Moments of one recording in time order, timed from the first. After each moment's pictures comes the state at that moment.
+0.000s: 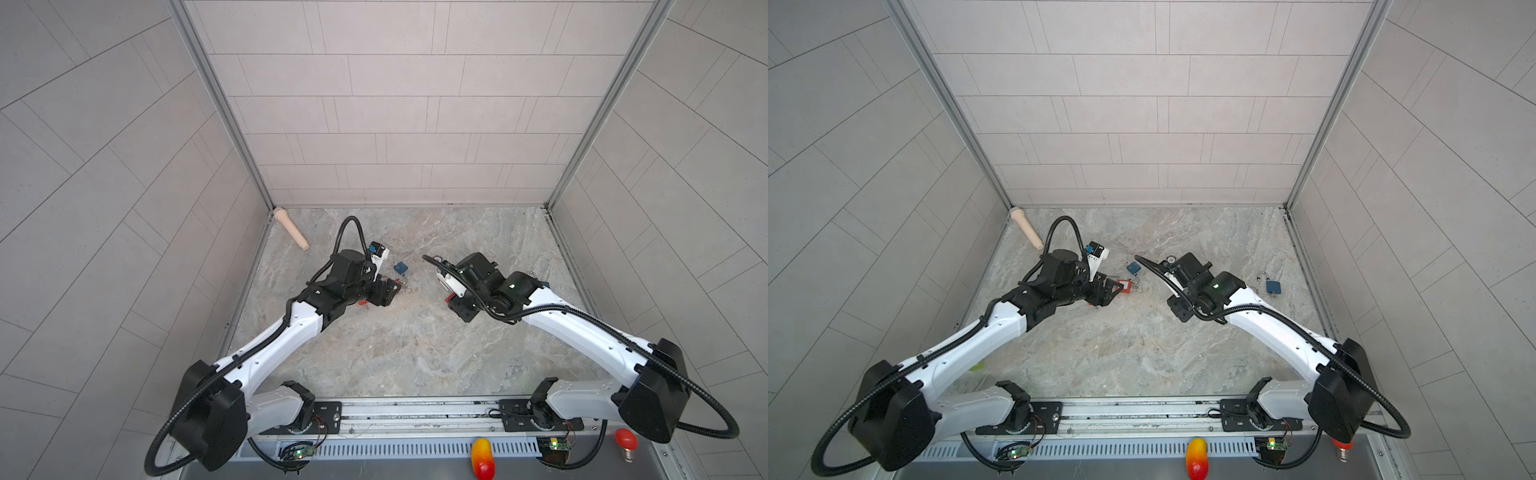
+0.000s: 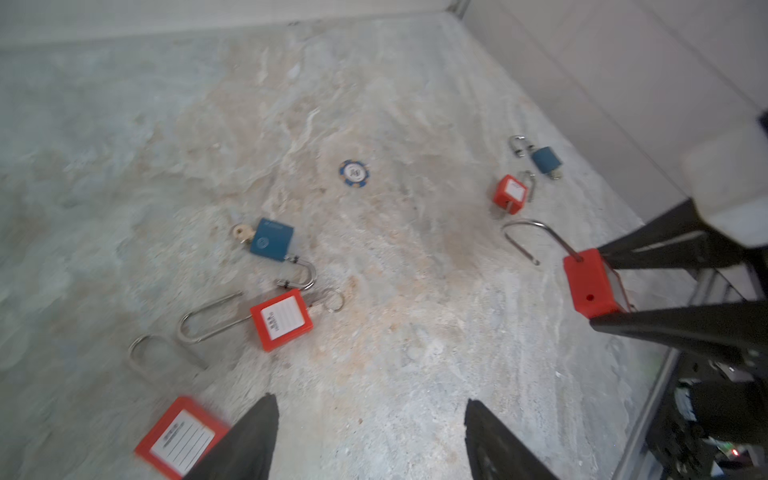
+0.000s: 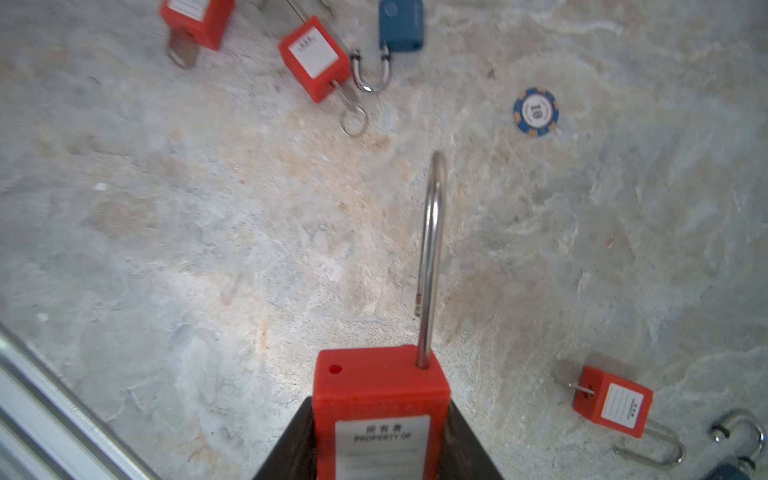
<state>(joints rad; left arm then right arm) -0.53 1.15 0.73 -0.14 0.36 -0.13 0.66 1.26 1.06 -0.81 -0.02 -0.11</state>
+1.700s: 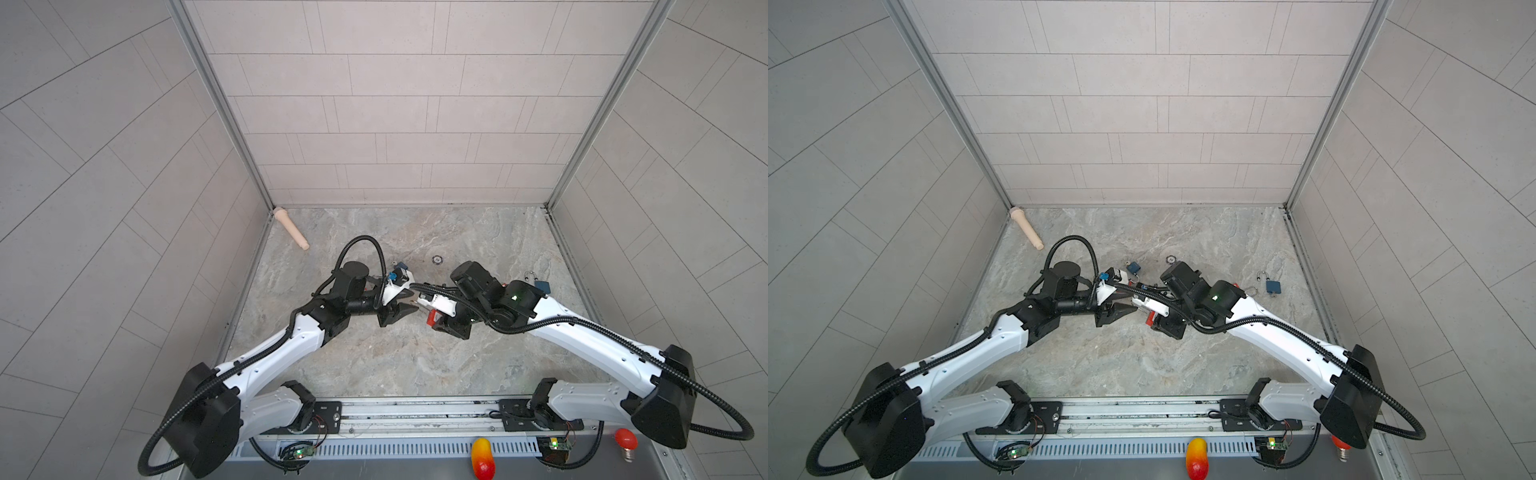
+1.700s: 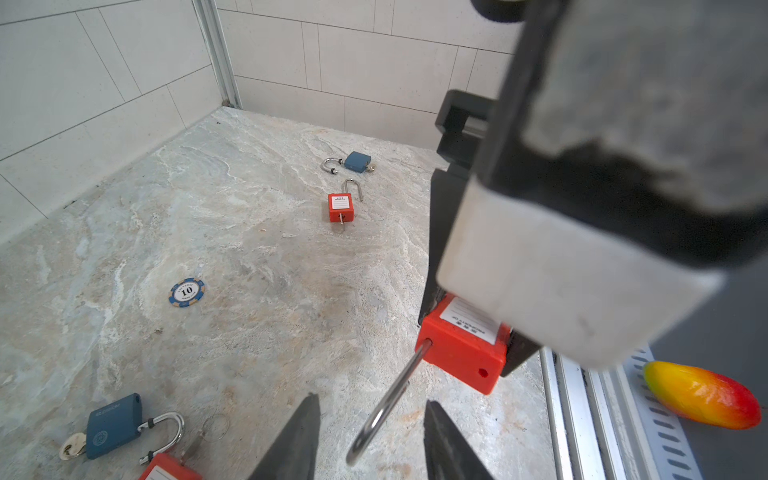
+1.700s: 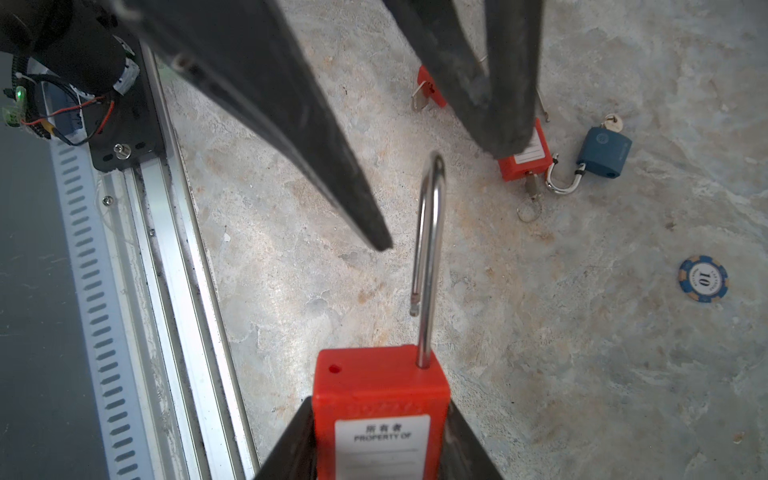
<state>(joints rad) -0.61 1.16 0.70 -0.02 0.67 0.27 0.79 1.23 1.05 -0.79 -0.24 -0.32</state>
